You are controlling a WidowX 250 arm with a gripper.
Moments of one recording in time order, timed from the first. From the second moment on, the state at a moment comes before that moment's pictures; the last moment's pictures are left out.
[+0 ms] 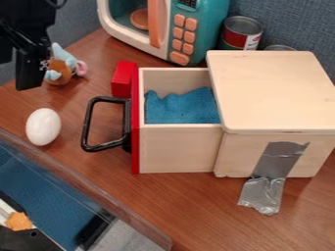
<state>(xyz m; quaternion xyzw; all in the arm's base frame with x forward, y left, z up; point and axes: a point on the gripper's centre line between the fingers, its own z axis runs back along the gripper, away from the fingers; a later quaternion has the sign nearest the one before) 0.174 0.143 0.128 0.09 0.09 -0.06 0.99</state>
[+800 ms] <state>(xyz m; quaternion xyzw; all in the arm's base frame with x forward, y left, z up) 0.171 0.131 0.095 0.12 0.10 -0.17 0.97</state>
